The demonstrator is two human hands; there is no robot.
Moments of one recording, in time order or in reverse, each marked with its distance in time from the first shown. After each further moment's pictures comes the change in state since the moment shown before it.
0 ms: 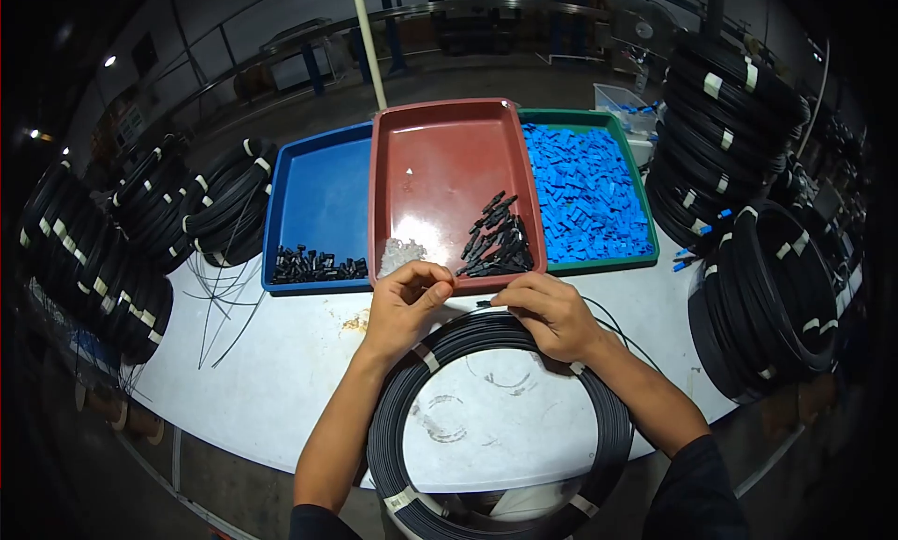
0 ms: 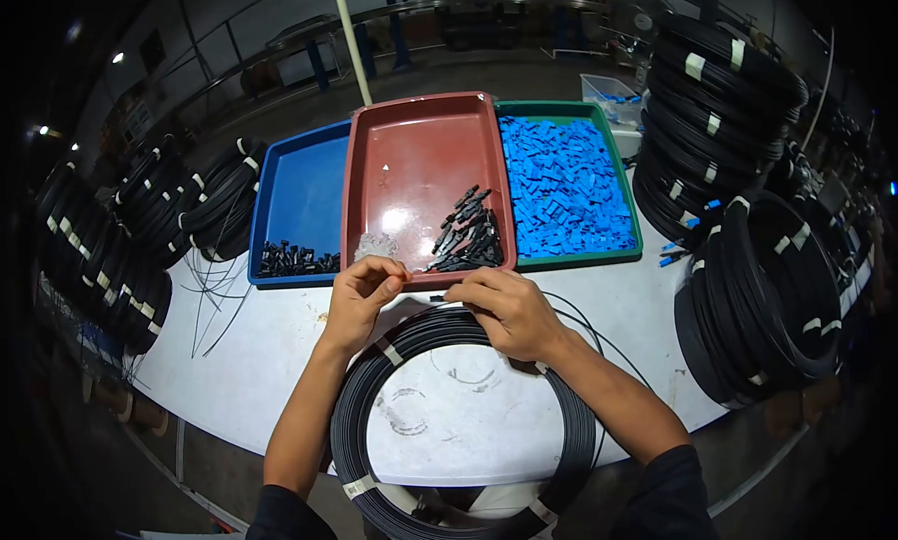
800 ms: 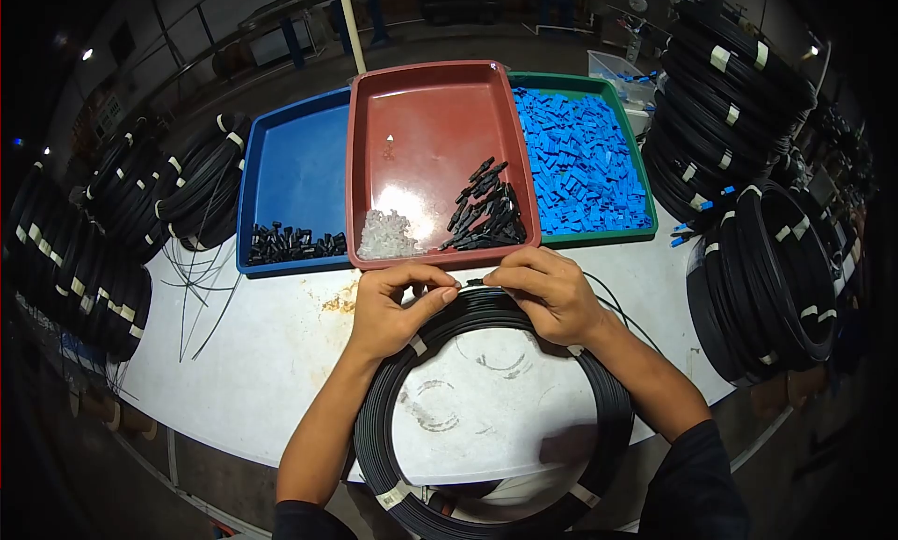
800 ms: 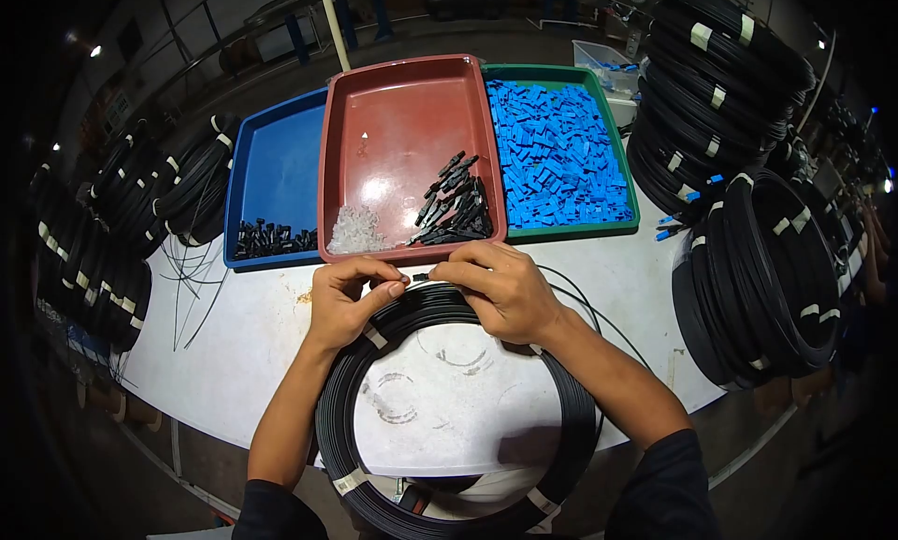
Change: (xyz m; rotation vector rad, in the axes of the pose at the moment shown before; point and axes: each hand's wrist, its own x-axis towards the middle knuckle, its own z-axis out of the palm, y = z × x) left_hand -0.016 -0.002 0.002 0.298 -0.062 0.042; right_hand 0.002 -0.003 -0.002 -0.043 0.019 -0.065
